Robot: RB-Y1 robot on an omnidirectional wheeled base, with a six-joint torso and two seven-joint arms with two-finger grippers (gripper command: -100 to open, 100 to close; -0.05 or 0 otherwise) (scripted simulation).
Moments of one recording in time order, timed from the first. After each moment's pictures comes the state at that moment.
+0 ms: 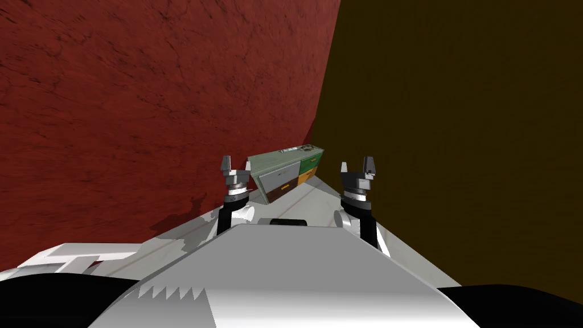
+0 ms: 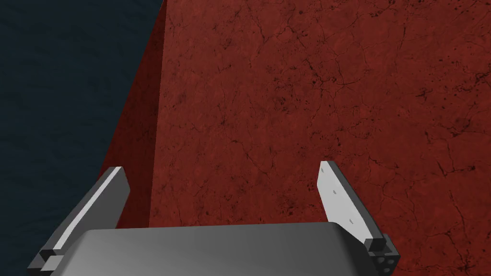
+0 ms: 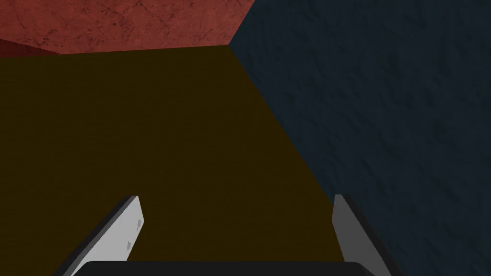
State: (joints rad) left arm 0.47 0.00 -0.03 -2.24 0.08 -0.56 0.06; right arm 0.50 -0.03 -0.06 -2.38 -0.02 -0.47 -0.06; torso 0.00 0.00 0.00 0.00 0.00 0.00
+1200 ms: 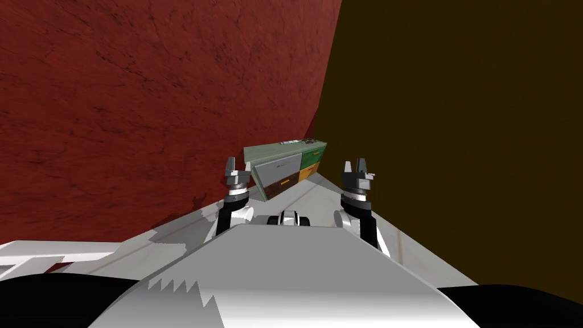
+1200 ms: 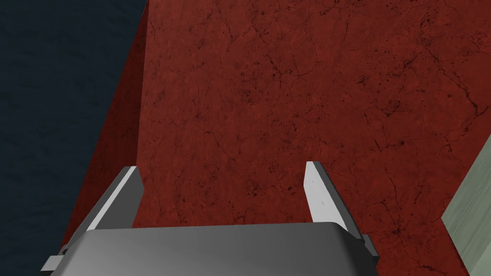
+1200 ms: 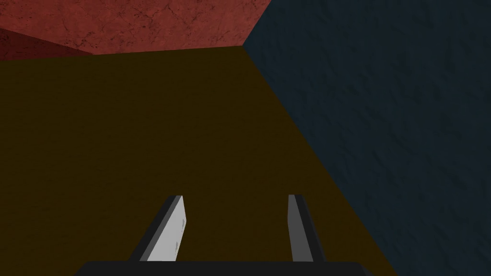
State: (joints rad) left arm 0.47 0.03 -0.03 -2.23 0.08 -0.56 0.06; right arm 0.50 -0.03 -0.06 -2.38 -0.02 -0.47 -0.06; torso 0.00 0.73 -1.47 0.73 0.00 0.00
